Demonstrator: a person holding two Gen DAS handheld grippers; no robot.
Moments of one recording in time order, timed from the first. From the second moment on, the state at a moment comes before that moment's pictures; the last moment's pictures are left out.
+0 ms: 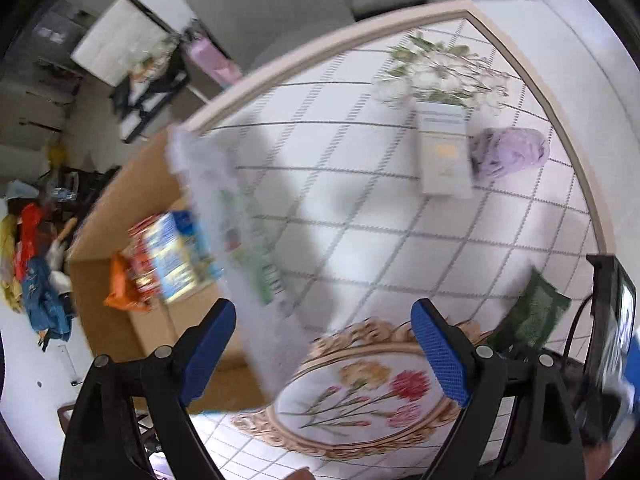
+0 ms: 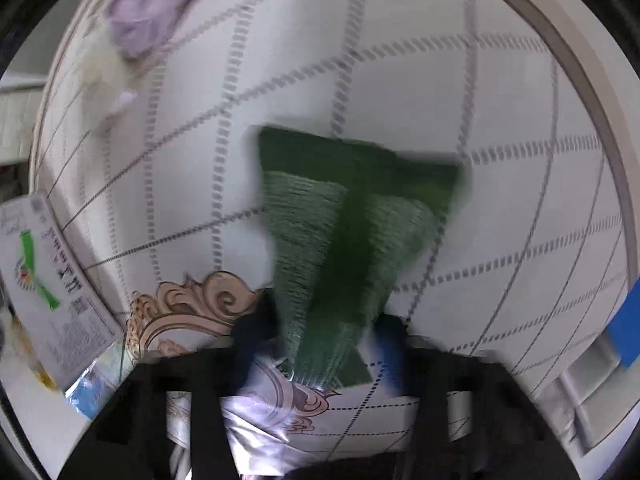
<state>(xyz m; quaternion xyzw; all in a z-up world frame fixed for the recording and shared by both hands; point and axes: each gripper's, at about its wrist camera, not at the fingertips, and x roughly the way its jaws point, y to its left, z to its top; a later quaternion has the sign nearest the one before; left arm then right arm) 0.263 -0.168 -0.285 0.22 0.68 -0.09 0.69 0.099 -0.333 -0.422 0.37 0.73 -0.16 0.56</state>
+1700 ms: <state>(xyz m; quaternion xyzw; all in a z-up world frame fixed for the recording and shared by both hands) 0.356 -0.271 -0.420 0.21 0.75 -0.12 0.62 0.220 -0.397 -0.443 0.22 0.79 -0.08 0.57</state>
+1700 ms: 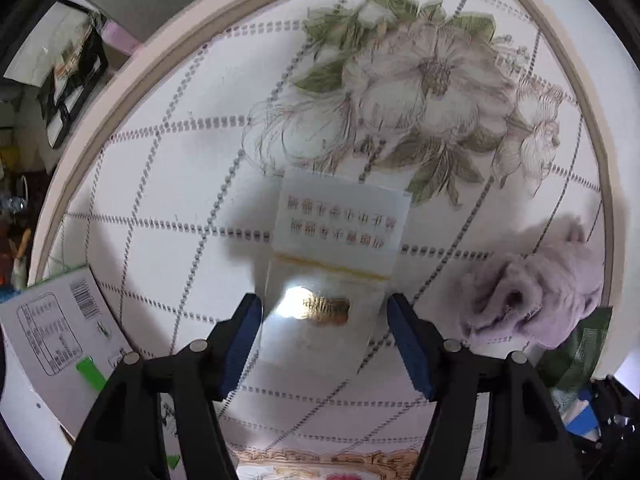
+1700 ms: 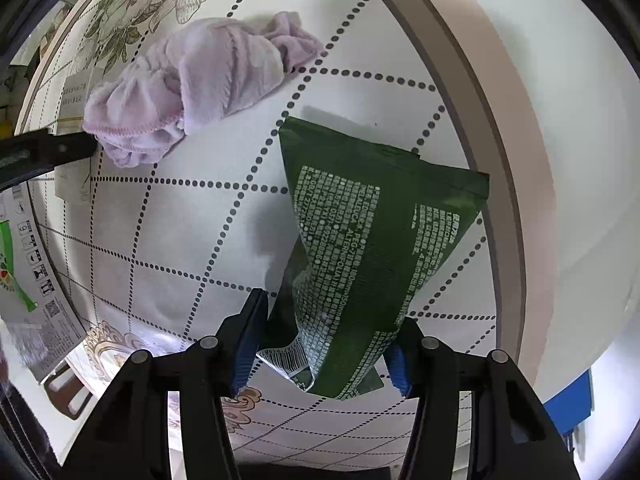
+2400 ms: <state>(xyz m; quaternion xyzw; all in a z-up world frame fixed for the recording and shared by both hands) 0.227 -0.148 -0.327 -0.01 0.72 -0.15 0.68 0.197 -0.378 -0.326 0.21 0.73 0.00 0.65</state>
